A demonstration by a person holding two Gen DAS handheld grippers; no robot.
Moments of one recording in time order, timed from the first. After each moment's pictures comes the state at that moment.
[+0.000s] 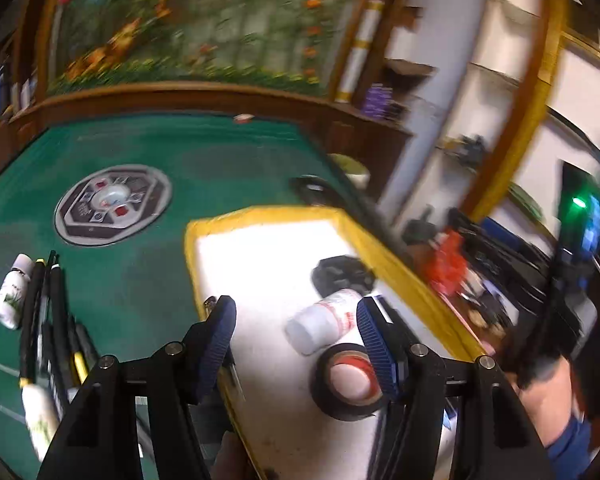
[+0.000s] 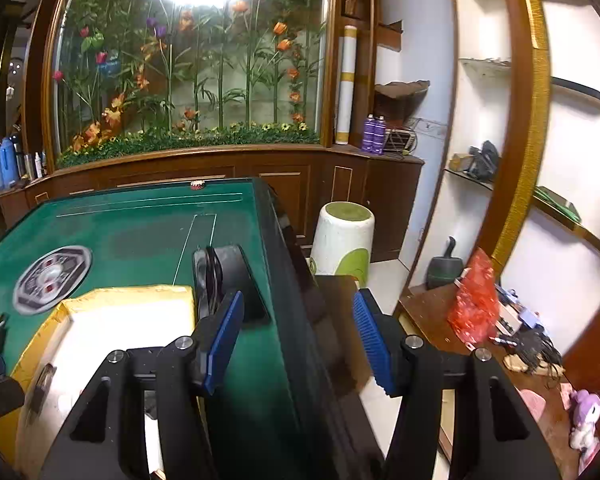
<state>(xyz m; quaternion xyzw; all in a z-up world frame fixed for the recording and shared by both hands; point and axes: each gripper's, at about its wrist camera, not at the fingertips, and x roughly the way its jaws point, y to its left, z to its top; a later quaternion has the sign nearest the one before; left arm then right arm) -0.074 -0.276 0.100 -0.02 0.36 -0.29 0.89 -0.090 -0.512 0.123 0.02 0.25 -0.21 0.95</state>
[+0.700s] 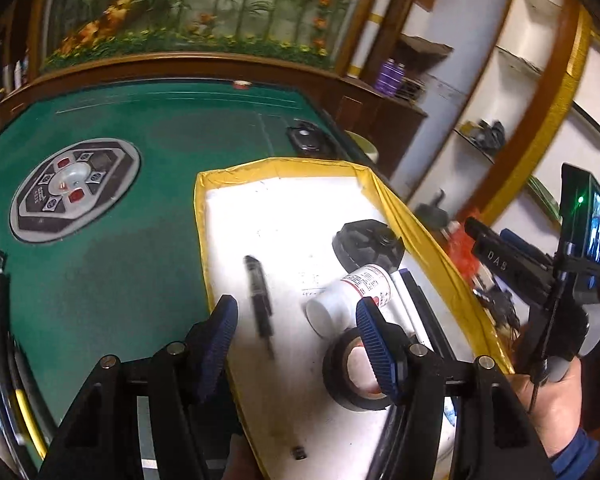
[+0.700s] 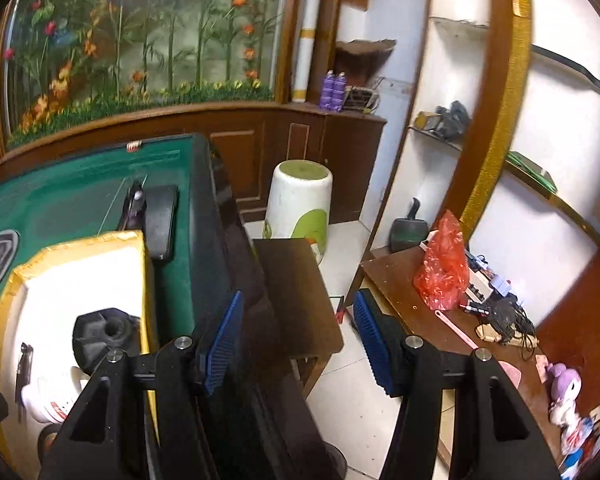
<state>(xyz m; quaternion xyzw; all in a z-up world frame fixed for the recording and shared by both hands) 0.013 -0.326 0.055 -0.04 0.41 -0.26 0.87 -0.013 -0.566 0.073 0.03 0.32 -0.28 0.90</state>
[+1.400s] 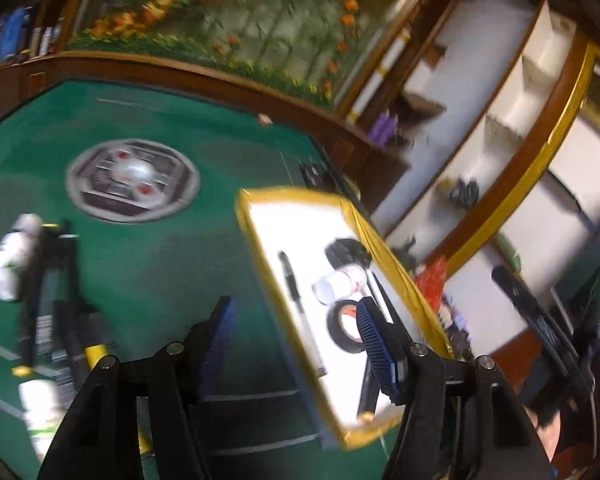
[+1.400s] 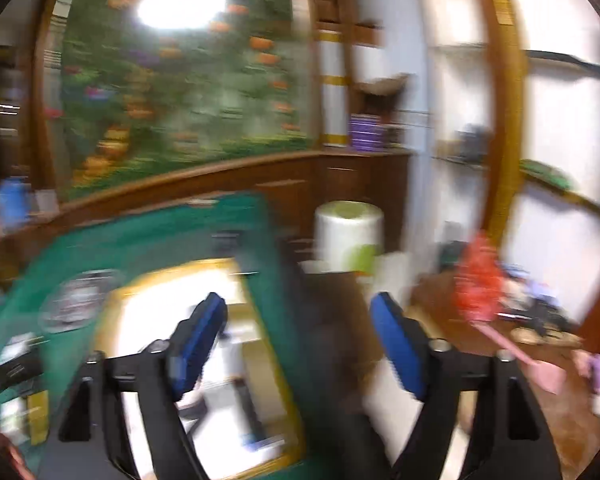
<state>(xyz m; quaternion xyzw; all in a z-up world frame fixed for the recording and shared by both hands) -0.037 -0.190 0.095 -0.15 0.37 -0.28 0.87 -0.131 -0.500 0.144 0.09 0.22 -0.15 0.96</state>
